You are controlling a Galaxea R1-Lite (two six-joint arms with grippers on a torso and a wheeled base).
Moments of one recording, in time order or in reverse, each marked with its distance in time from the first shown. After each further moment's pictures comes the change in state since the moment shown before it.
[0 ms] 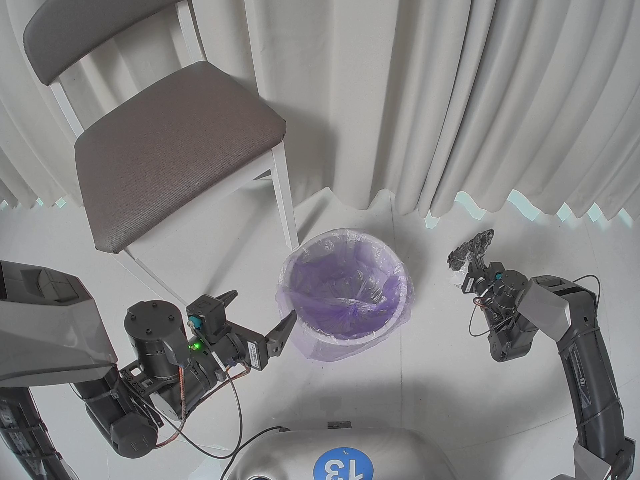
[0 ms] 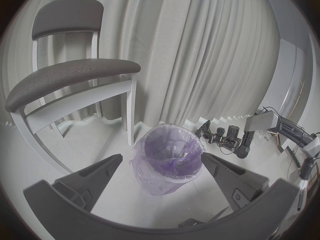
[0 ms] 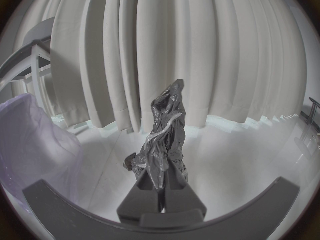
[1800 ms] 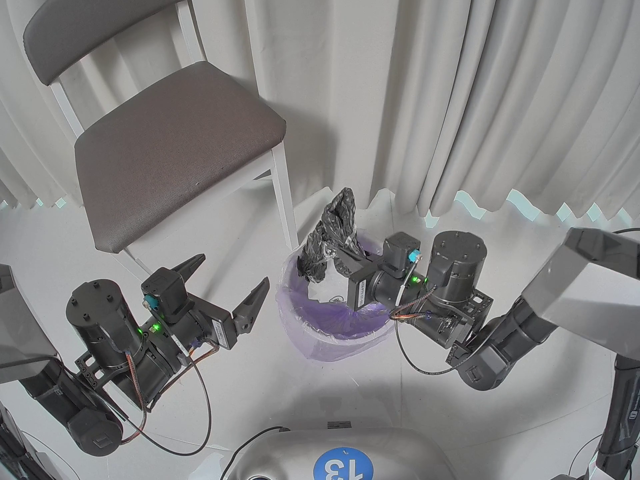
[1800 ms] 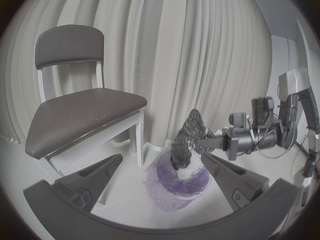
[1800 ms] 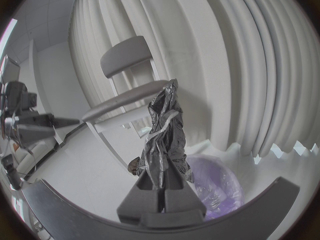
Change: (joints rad) left arm 0.042 -0.202 0.045 0.000 -0.003 0.110; right arm 0.618 -0.656 0.472 0.237 0.067 -0.013
